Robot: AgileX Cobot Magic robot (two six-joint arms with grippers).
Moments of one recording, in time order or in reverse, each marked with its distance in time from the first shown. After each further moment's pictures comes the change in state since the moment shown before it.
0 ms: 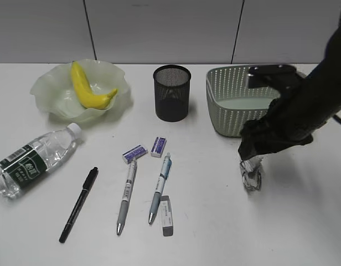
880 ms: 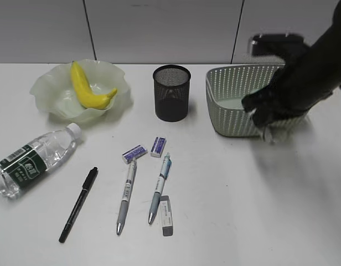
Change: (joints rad) left arm 0.000 0.001 0.000 -0.003 -0.001 0.000; right arm 0.001 -0.095 -0.098 -0.074 0.029 0.070
